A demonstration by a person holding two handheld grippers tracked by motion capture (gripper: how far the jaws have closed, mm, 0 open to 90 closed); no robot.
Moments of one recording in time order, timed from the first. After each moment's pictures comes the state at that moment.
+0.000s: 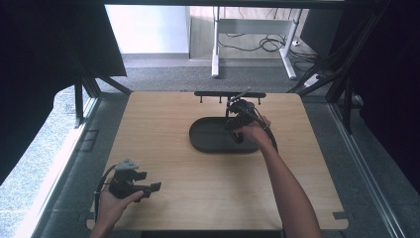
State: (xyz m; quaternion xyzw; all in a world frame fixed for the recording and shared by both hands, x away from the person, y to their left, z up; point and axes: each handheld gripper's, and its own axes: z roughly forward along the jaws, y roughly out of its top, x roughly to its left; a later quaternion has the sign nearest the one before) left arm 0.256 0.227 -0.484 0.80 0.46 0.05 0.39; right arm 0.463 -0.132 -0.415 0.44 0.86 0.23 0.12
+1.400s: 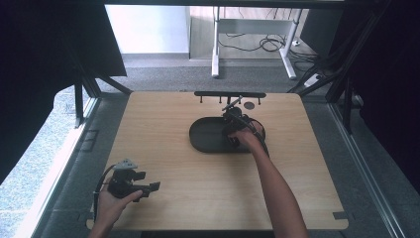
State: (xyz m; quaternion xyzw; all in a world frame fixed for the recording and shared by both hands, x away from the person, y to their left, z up) left arm 0.257 0.230 -0.485 0.80 0.47 0.05 0.38; right arm 0.485 -0.120 -0.472 0.45 0.86 0.20 0.13
